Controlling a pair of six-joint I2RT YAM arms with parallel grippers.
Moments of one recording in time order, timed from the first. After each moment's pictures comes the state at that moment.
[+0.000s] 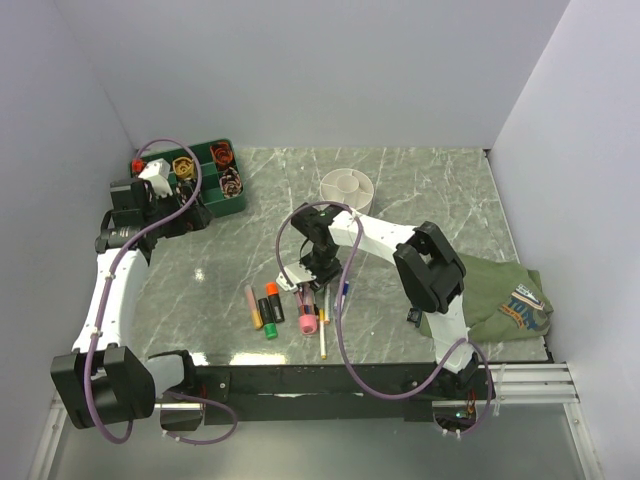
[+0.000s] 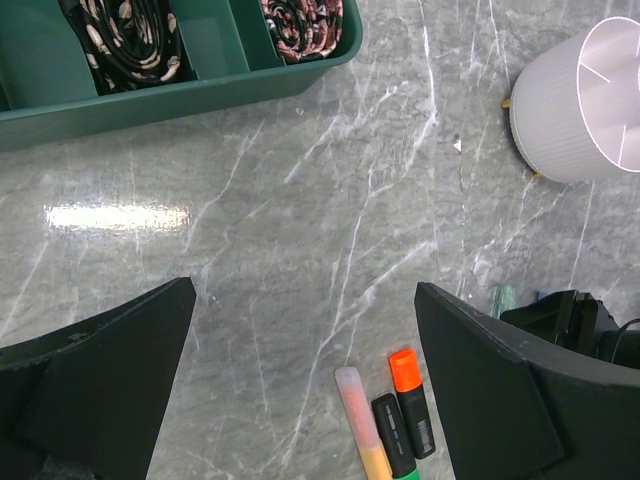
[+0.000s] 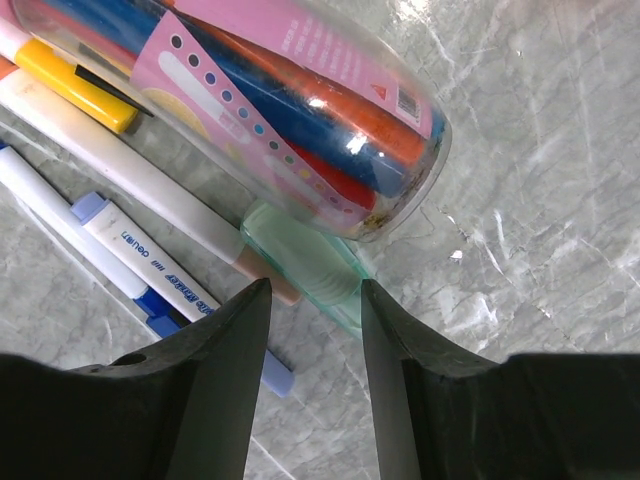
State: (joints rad) left arm 0.15 1.15 1.00 -0.47 0.35 -0.21; right arm 0.80 2.07 1.57 -1.02 -0.31 -1.55
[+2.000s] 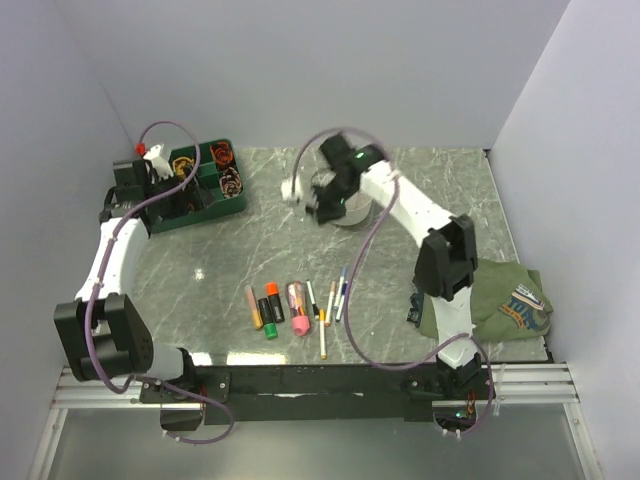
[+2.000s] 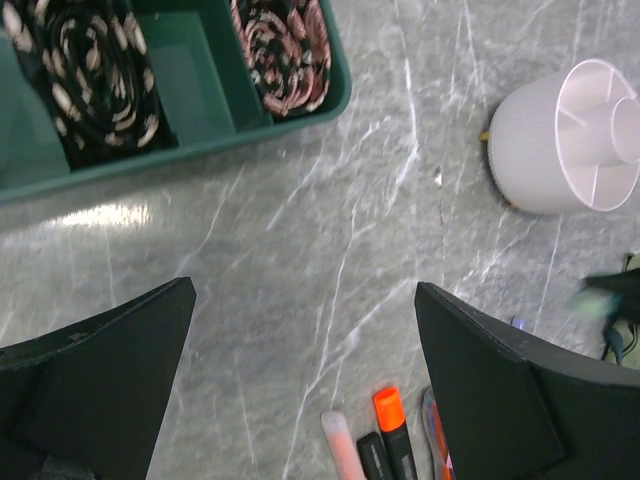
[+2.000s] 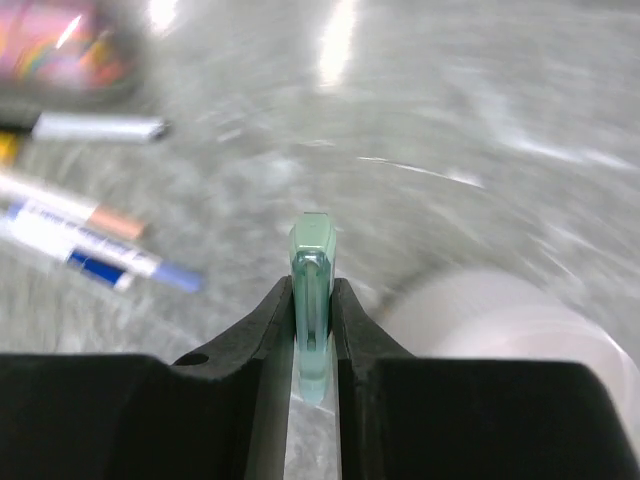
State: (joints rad) left arm 0.17 1.37 1.12 -0.40 0.44 -0.24; right arm 0.61 2.09 1.96 -1.15 -0.47 -1.25
